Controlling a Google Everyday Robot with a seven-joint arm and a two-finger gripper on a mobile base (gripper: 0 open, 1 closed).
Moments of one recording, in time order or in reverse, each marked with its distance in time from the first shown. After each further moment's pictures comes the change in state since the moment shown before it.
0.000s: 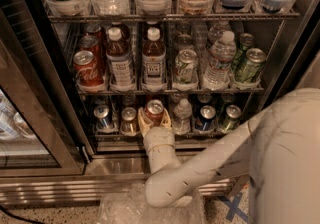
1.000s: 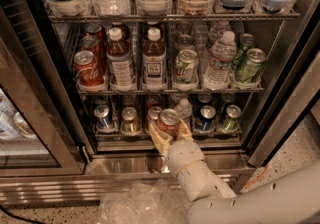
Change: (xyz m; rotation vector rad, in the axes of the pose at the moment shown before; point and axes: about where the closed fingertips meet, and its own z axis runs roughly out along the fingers) arm -0.065 -0.006 -0.094 -0.258 0.043 -0.009
